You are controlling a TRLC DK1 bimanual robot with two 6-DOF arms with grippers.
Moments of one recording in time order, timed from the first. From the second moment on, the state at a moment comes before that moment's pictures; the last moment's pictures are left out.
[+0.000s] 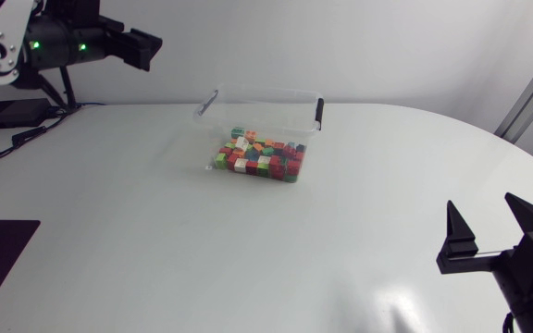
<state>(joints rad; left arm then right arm) -0.08 1.52 1.28 0.01 0.23 0.32 0.06 0.06 0.03 0.02 0.14 -0.28</state>
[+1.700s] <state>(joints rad) 0.08 0.42 0.15 0.12 0.19 0.20 0.05 0.06 0.03 0.01 0.11 -0.14</state>
